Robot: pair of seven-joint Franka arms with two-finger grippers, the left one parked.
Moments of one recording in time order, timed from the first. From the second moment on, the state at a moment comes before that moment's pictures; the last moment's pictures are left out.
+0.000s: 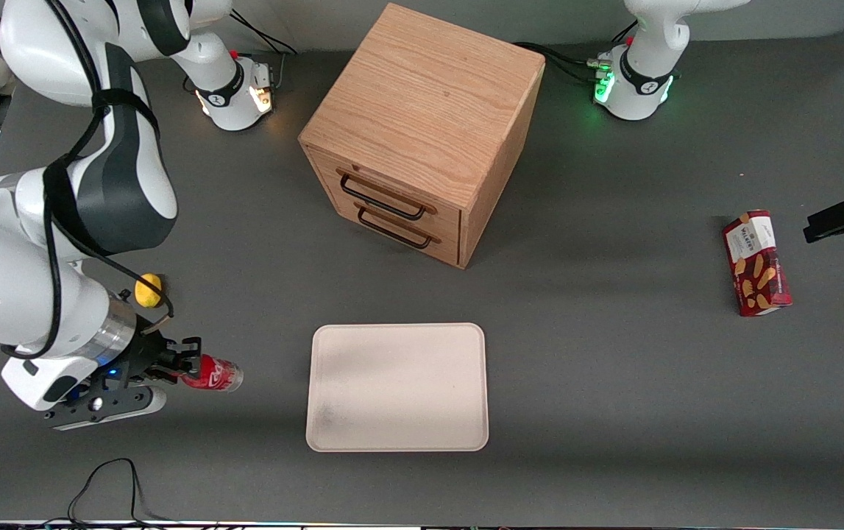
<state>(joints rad) 0.29 0.71 -0.11 -0.82 0.07 1.68 0.03</state>
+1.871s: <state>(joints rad) 0.42 1.00 -0.11 -0.83 0.07 2.03 0.18</state>
